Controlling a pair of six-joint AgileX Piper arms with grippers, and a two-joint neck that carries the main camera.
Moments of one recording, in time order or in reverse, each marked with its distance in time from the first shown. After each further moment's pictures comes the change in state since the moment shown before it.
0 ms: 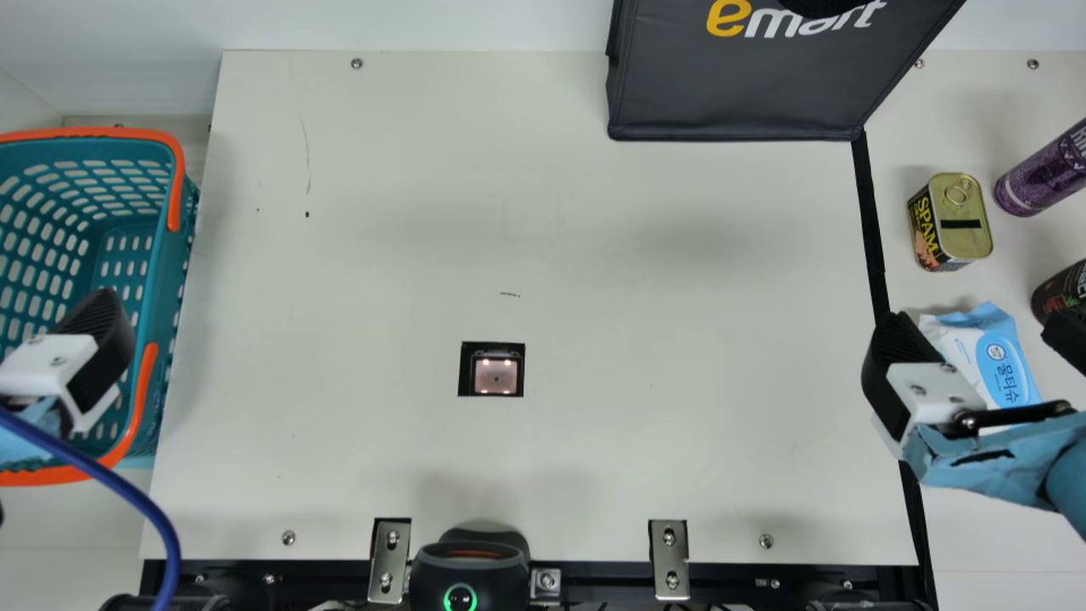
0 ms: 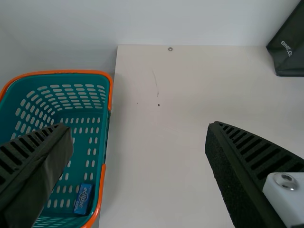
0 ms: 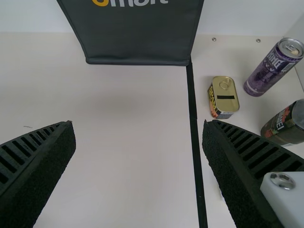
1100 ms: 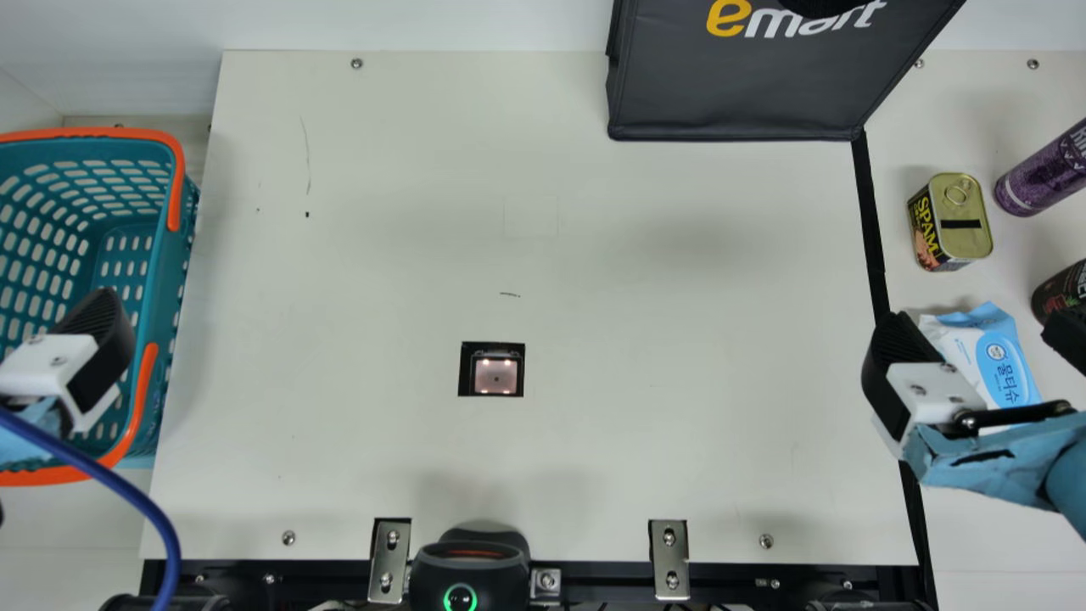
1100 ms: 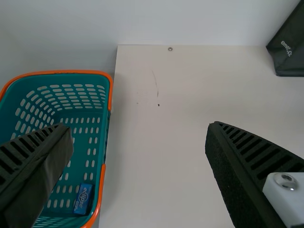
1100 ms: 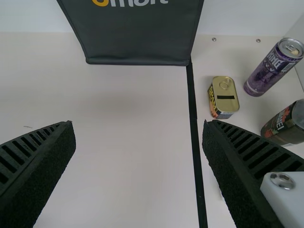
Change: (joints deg) left arm 0.0 0.0 0.0 0.0 0.0 0.0; right arm 0.0 0.0 0.0 0.0 0.0 0.0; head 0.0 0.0
